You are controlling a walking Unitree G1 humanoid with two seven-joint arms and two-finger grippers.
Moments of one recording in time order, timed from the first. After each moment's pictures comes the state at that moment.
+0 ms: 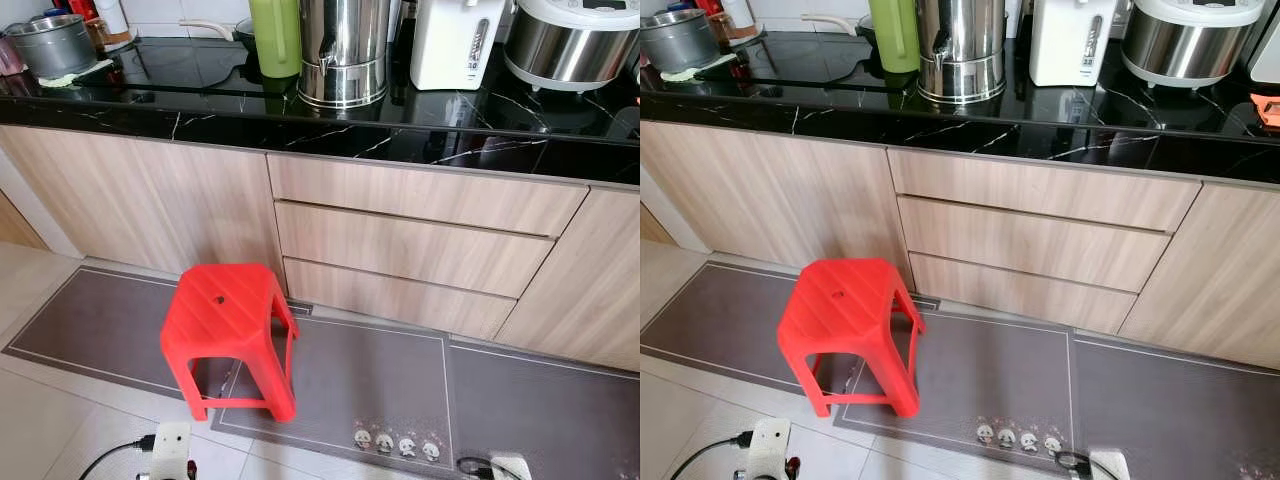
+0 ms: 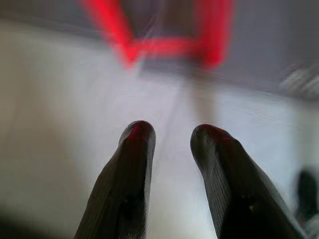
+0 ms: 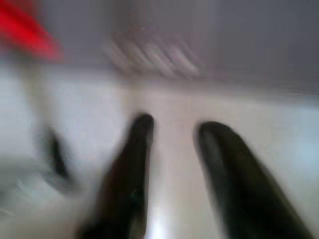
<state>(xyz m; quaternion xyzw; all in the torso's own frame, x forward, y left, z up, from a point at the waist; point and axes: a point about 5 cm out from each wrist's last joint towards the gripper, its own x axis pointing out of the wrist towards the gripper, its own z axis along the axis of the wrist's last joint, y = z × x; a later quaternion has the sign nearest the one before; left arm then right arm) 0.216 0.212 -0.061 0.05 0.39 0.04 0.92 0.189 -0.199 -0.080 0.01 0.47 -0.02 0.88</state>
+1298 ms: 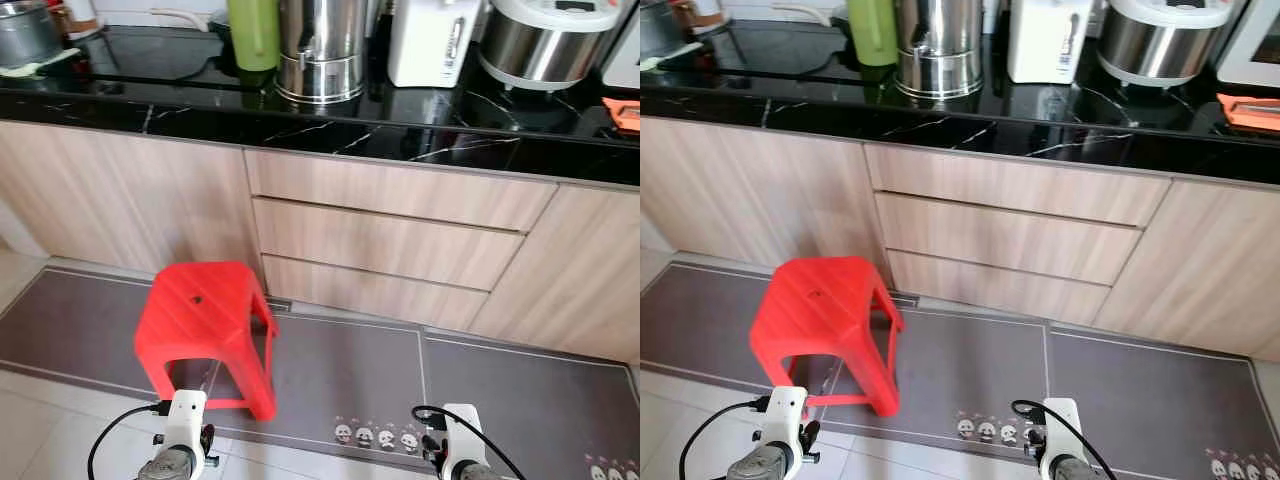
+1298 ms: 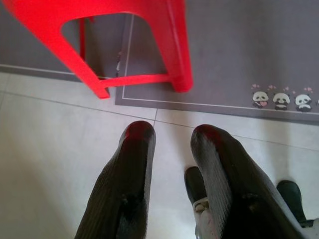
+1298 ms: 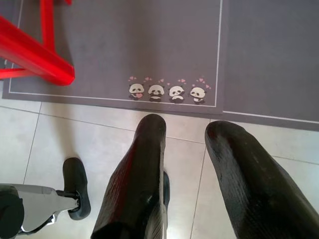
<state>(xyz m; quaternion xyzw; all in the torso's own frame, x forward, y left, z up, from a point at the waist) 0.225 0.206 -0.055 0.05 0.36 0.02 0.93 0.202 -0.194 -0.074 0.01 0.44 0.00 0.90</state>
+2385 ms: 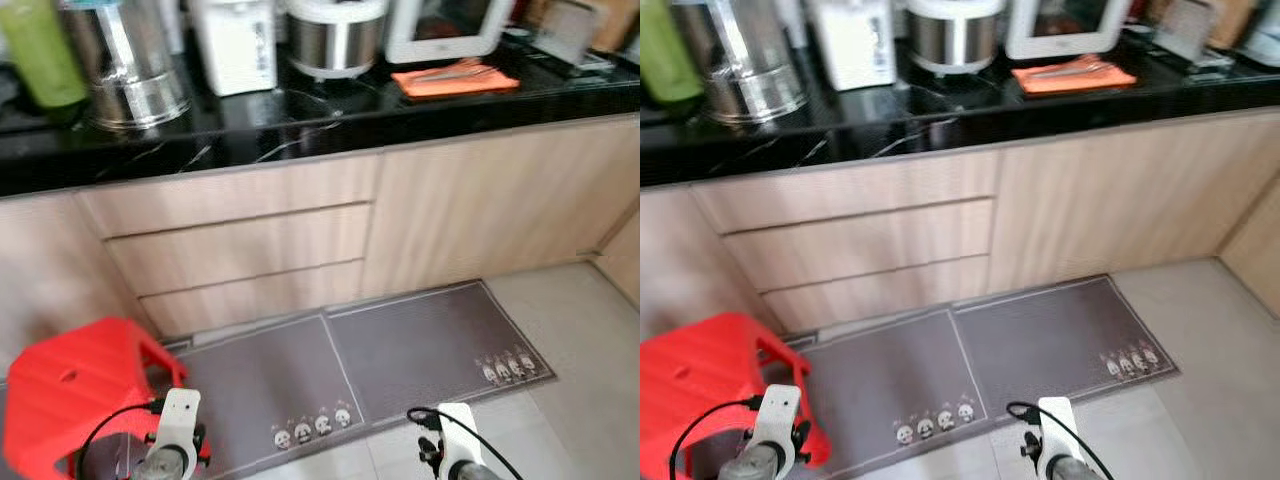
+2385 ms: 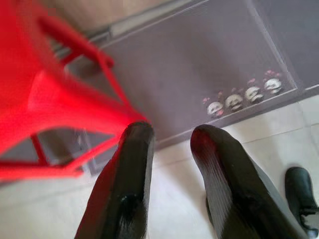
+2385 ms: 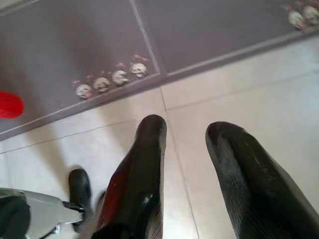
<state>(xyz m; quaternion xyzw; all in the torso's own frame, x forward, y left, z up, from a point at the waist) 0.230 0.211 -0.050 0.07 0.35 0.02 0.93 0.197 -0.195 -0.076 -0.01 0.46 0.01 0.89</state>
